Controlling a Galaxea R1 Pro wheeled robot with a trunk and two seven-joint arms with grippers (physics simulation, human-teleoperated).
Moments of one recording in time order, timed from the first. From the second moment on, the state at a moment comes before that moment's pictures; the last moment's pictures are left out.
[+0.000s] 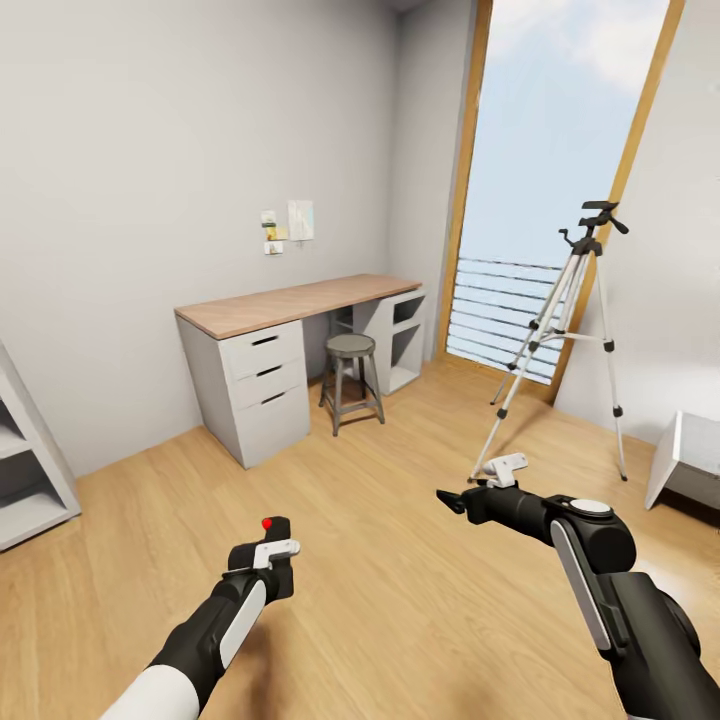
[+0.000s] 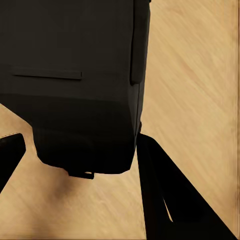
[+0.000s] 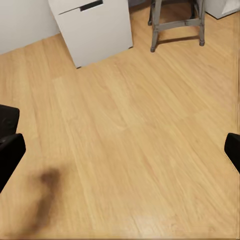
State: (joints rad) left arm -0.54 -0.06 -0.14 -0.69 0.32 0.49 0.20; right arm -0.42 -0.13 0.00 -1.61 -0.03 0.89 0.50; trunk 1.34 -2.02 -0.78
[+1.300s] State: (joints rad) left arm -0.50 -0.06 -0.14 -0.70 0.32 0.49 0.21; right arm -0.41 -0.15 -0.01 -1.61 -0.03 0.88 0.50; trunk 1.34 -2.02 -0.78
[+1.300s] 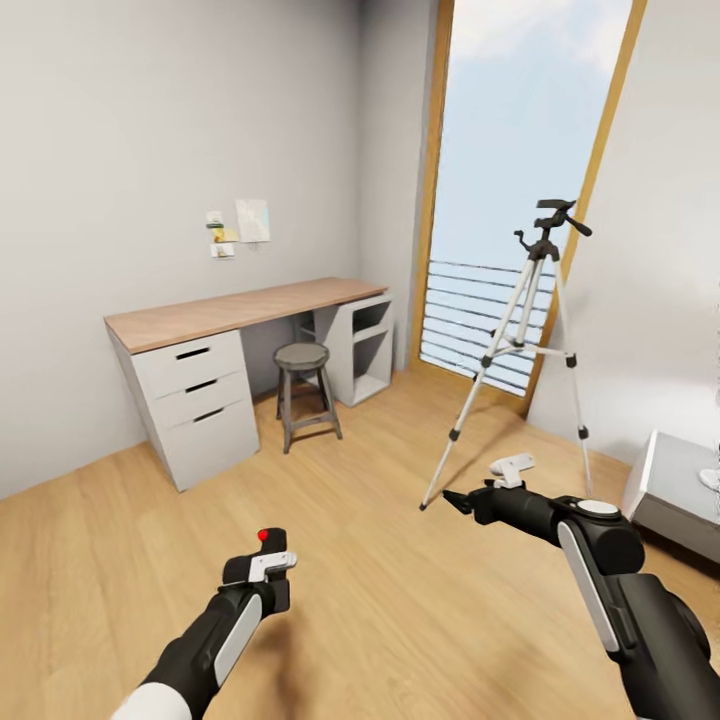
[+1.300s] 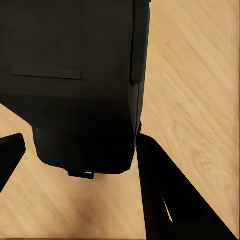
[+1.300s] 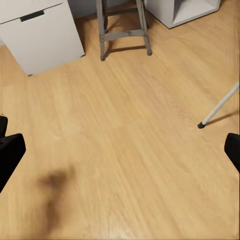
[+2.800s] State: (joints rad) left arm -0.44 -0.05 -0.11 -0.71 0.32 0.50 0.21; right arm -0.40 -0.20 -0.03 -1.61 -0.03 0.88 0.50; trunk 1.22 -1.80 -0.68
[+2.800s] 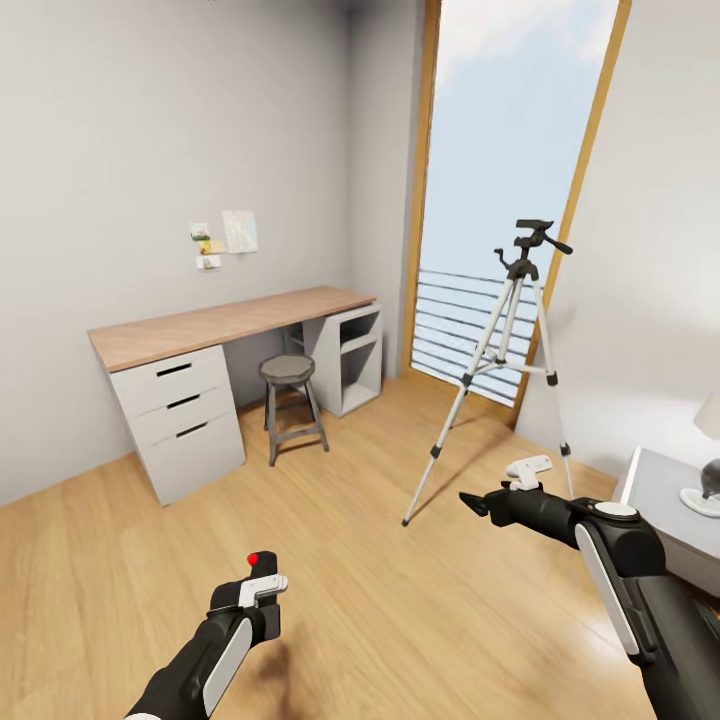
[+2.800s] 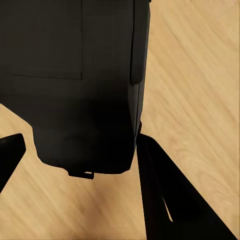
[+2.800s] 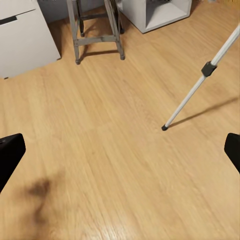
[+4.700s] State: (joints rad) left arm -0.41 -0.05 -0.11 -0.76 0.32 0.50 0.20; right arm -0.40 -0.19 -0.06 -1.61 -0.03 0.83 0.50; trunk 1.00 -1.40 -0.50
